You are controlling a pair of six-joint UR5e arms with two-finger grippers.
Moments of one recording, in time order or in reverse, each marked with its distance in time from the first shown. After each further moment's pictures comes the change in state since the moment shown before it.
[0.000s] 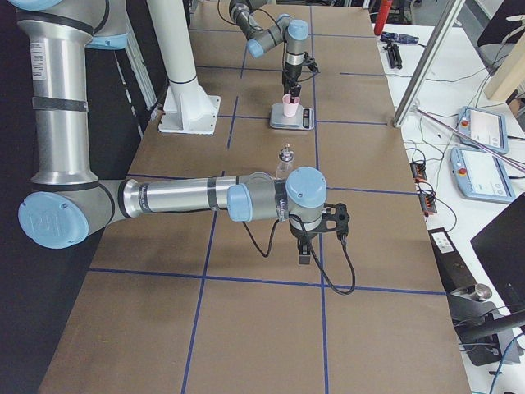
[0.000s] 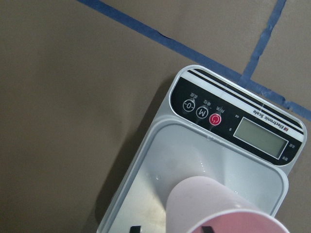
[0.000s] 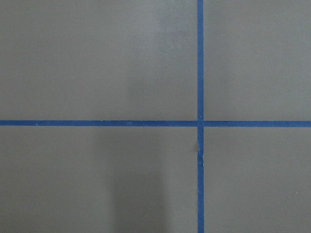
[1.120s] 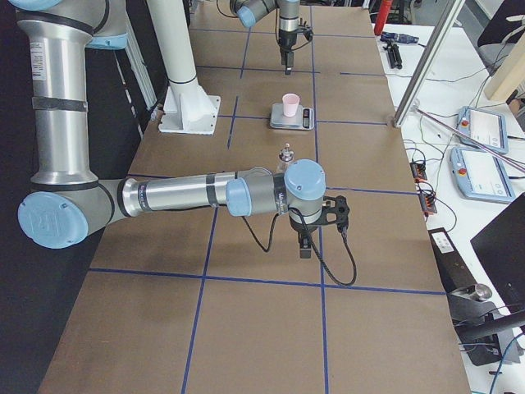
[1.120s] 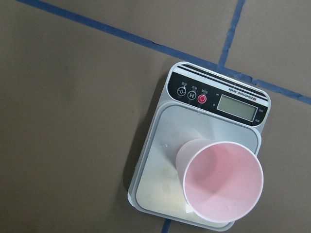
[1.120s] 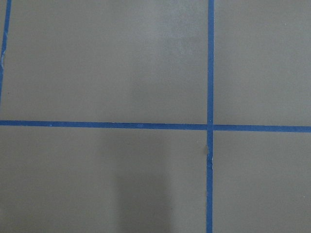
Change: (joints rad) left arm -0.079 0.066 -0.390 0.293 -0.001 0.303; right arm 0.000 -0.004 0.037 -0.007 0.010 0.004
